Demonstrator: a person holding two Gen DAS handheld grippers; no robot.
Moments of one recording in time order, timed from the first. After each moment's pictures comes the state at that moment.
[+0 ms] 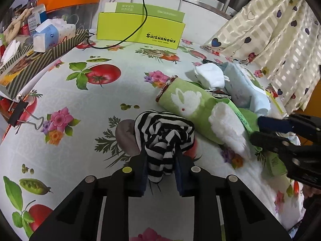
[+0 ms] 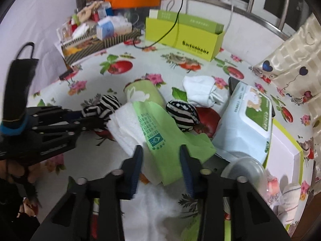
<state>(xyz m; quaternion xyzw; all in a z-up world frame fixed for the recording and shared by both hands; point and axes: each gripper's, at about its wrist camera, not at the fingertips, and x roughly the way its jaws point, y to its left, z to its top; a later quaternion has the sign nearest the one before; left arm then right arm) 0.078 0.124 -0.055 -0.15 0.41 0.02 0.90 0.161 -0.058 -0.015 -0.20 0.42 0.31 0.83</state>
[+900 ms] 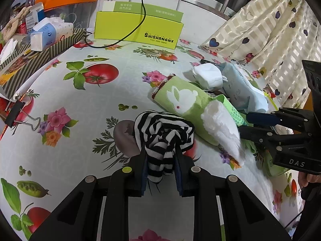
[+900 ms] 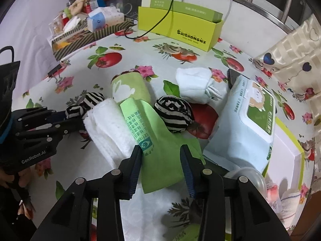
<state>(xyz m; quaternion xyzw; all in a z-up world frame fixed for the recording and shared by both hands) 0.081 0.127 -0.057 -0.15 0.41 0.01 0.90 0.188 -0.053 -0.025 -0.21 0.44 0.30 0.82</state>
